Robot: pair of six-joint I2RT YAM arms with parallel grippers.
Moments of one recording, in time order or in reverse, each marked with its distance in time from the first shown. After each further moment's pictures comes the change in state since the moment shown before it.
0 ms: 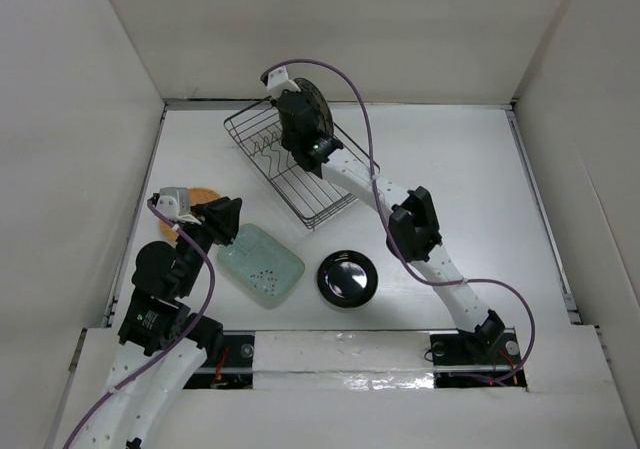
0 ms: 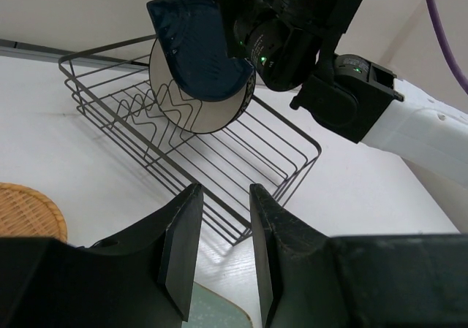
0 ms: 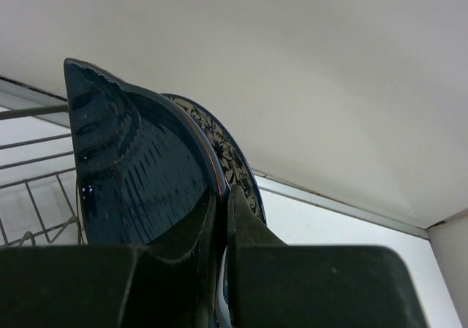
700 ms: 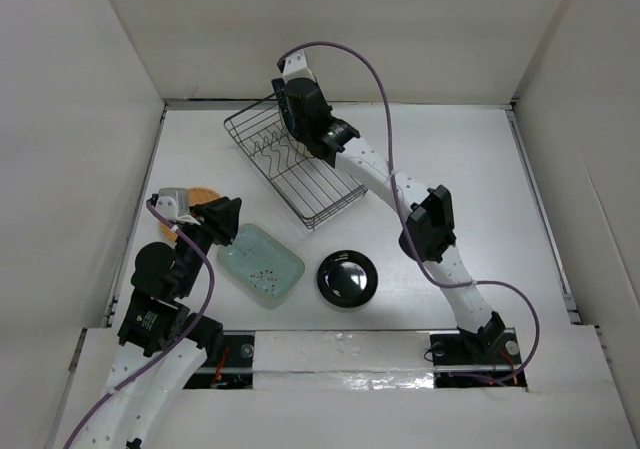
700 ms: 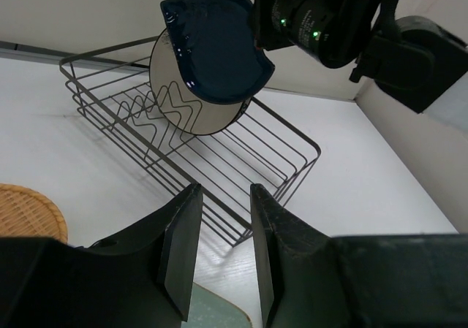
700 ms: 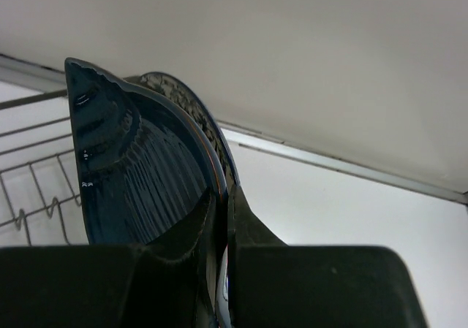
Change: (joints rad) left arm 0.000 -0.006 0.000 0.000 -0.002 0.000; right arm -0.028 -0.156 -0.033 -0.332 -0.068 0.297
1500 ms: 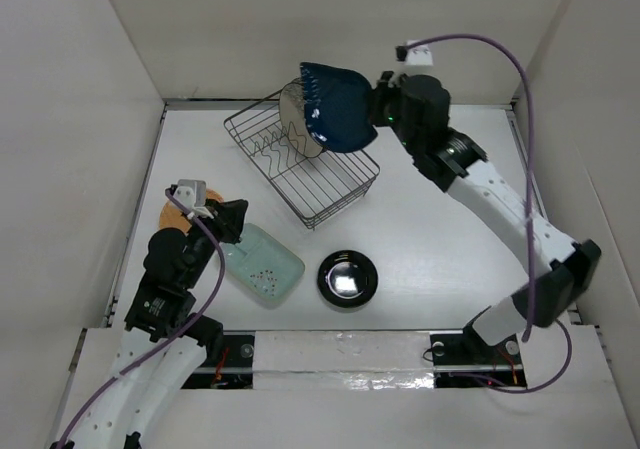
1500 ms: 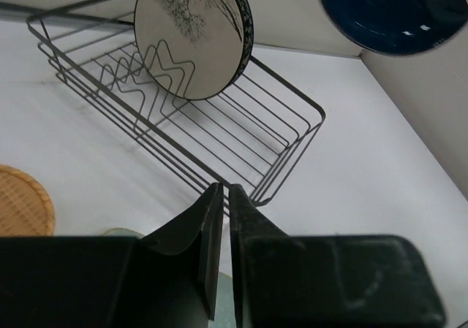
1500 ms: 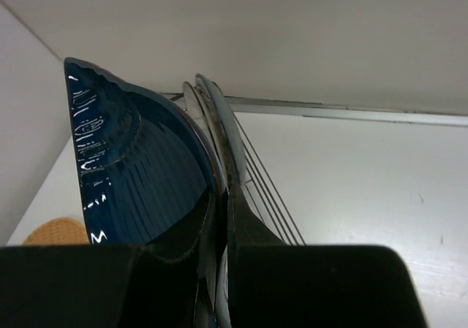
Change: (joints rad) left arm 0.001 0.113 0.000 -0.025 0.073 0.002; right arm -0.201 -0.946 -0.939 0.084 -0.441 0.491
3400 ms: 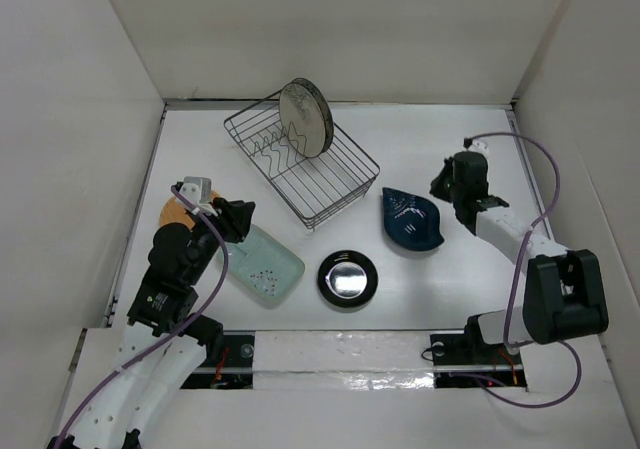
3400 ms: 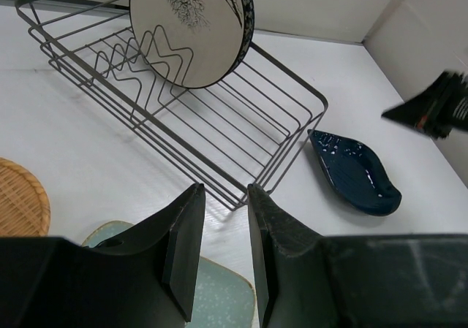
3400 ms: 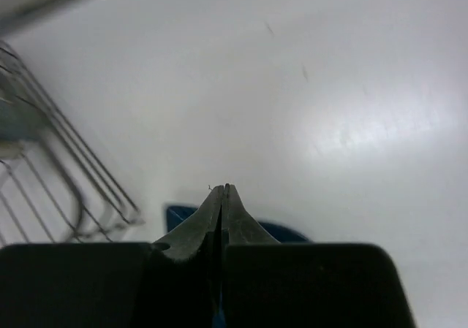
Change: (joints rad) left arm 0.000 0.016 0.000 -0.005 0.008 0.003; right arm -0.392 -0.040 -0.666 0.287 -0.200 0.166
